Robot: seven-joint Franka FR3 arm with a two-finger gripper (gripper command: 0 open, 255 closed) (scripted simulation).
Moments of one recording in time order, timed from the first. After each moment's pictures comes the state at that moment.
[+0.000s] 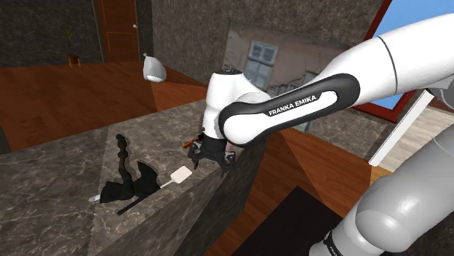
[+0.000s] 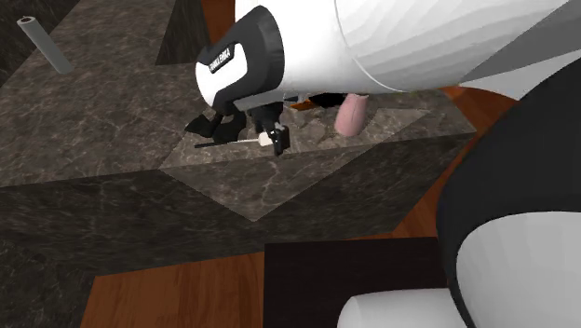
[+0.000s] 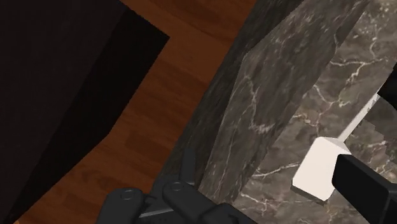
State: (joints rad) arm -0.09 -0.12 0.55 -2.34 0.11 2.25 1.39
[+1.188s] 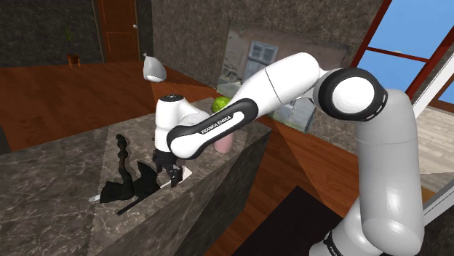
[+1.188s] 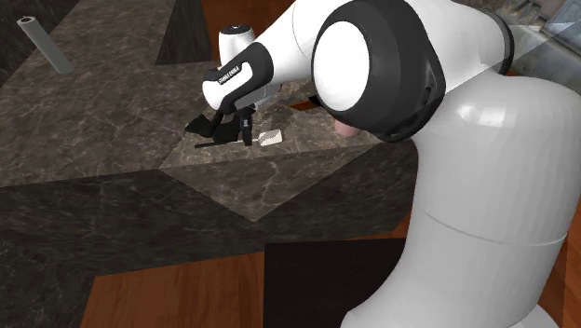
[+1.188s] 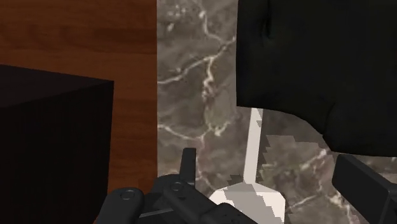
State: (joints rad) arm 0.07 0.55 0.44 -1.82 -0.25 2.34 2.09
